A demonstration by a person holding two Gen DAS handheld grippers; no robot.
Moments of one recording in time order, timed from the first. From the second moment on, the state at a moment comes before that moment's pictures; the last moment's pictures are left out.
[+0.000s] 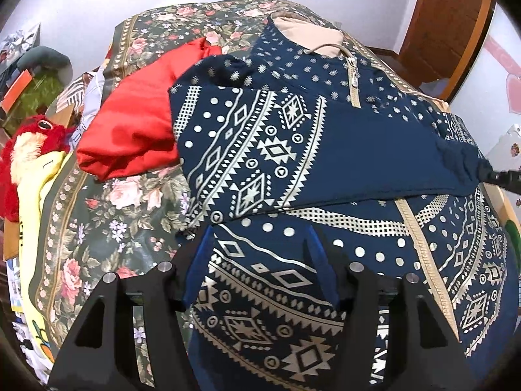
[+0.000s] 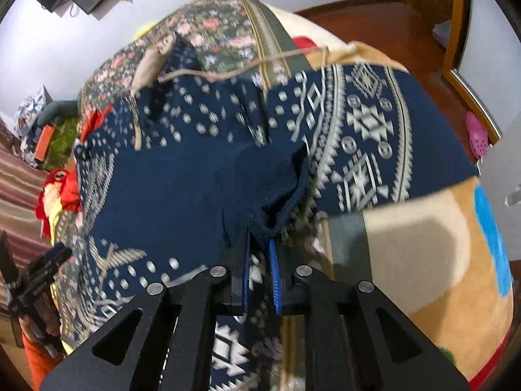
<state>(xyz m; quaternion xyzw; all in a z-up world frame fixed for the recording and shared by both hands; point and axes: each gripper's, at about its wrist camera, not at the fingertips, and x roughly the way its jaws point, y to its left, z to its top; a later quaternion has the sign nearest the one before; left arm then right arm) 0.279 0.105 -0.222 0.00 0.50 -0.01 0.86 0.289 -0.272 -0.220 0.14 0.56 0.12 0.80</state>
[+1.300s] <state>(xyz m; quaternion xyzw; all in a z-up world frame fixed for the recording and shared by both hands) 0.314 0.041 -0.208 -0.03 0.49 -0.05 0.87 0.325 -0.433 -0.260 0.36 0.52 -0.02 0.78</state>
